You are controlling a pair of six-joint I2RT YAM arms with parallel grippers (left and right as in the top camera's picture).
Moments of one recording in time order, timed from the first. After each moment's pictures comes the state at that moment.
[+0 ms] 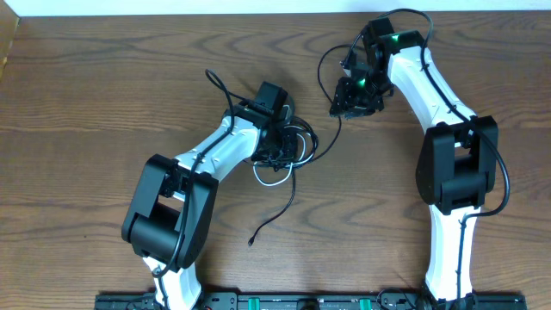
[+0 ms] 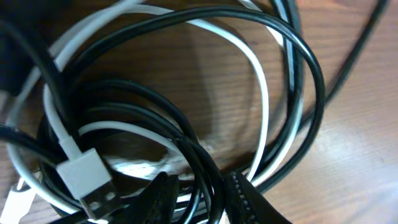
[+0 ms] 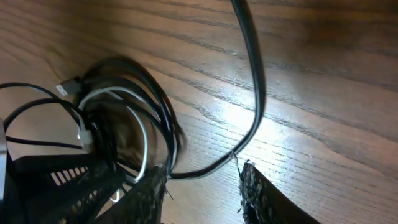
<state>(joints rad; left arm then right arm) -0.44 1.94 1.23 -0.62 0.30 -0.45 0.22 2.30 1.97 -1.18 -0.46 0.17</state>
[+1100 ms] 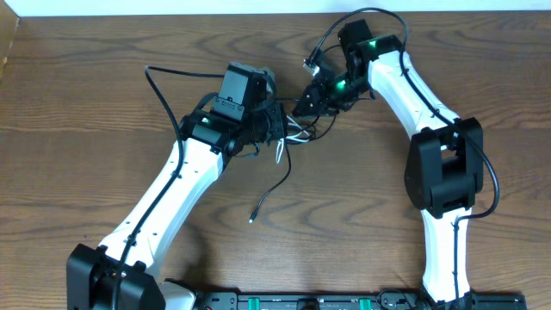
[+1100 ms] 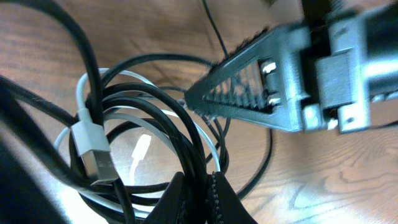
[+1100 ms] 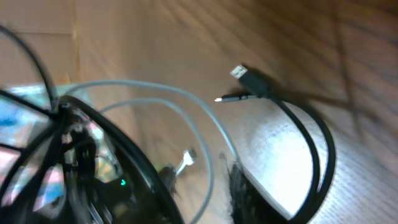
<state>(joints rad) -0.41 1.54 1.24 -0.62 0.28 -0.54 0.31 2.30 1.97 -1.11 -0.86 0.03</state>
